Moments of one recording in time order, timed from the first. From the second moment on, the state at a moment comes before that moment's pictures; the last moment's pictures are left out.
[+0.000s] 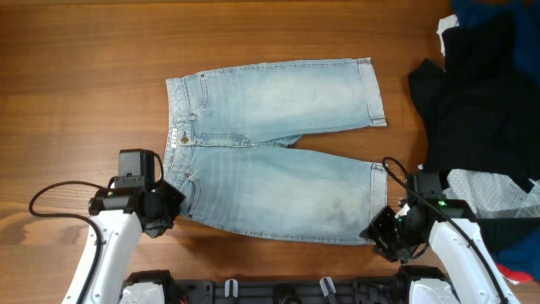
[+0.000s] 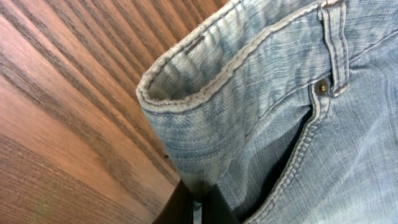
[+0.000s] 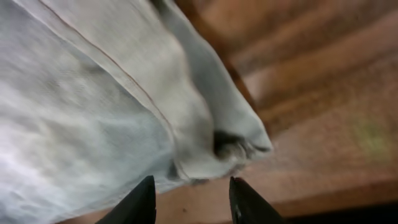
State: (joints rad) left arm 0.05 1.12 0.57 -0.85 0.11 -0.87; right arm -0.05 1.08 0.41 -0.95 -0.37 0.76
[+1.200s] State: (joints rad) left arm 0.05 1.12 0.57 -0.91 0.10 -0.85; right arm -0.05 1.08 0.36 -0.91 -0.37 0.83
